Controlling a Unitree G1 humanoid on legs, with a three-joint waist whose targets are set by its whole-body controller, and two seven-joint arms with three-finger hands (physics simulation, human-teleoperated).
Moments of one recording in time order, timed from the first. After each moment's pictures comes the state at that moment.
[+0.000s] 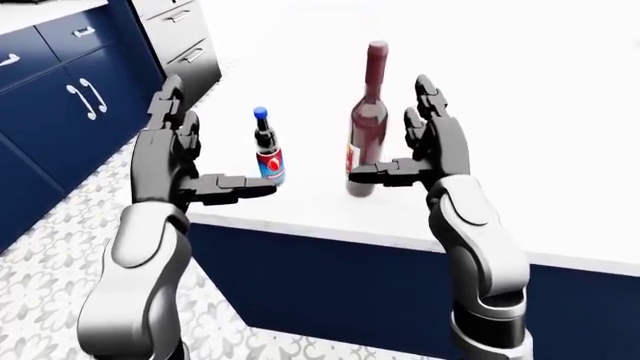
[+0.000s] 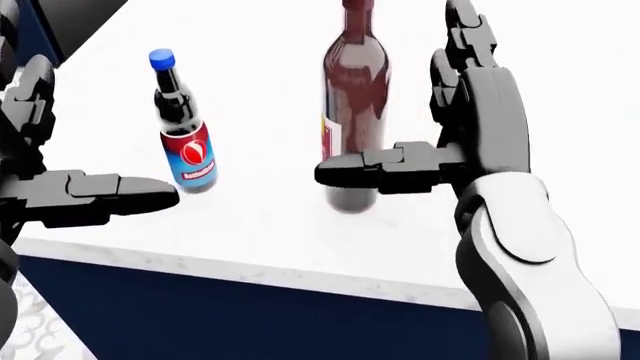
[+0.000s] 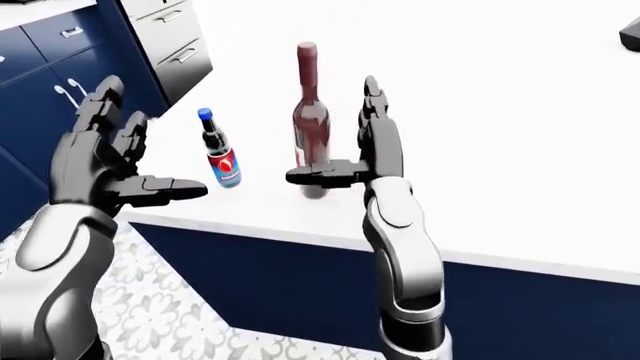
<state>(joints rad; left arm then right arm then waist) -0.43 0.21 0.21 -0.66 -0.15 0.90 0.07 -0.54 -0.04 -0.04 -0.40 0.07 0.76 -0.12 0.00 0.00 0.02</state>
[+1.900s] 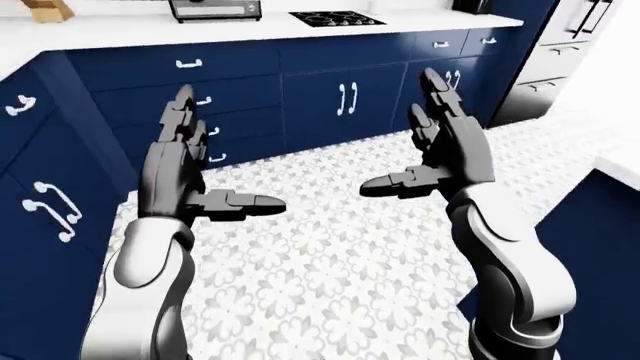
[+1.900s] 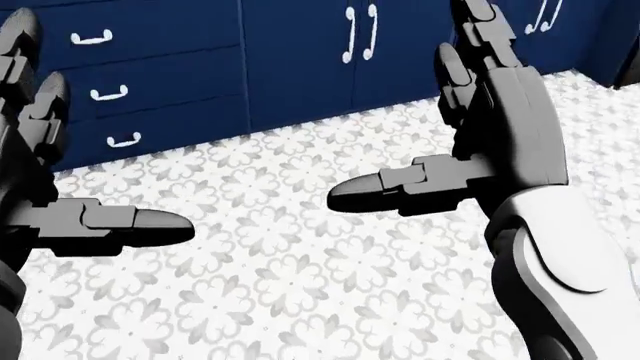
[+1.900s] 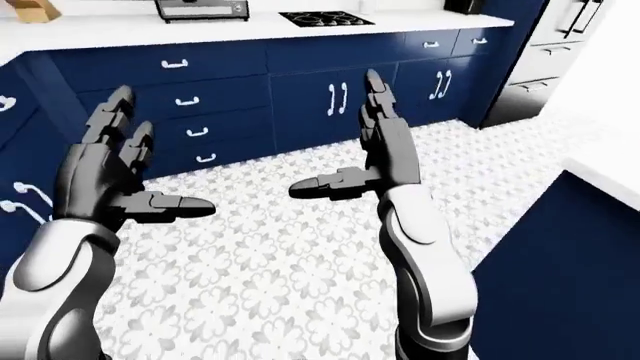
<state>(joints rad) -0.39 0.17 0.16 -0.78 -0.04 0.99 -0.02 -0.51 -0.10 -0.06 -0.61 0.13 0.92 -0.05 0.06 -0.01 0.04</state>
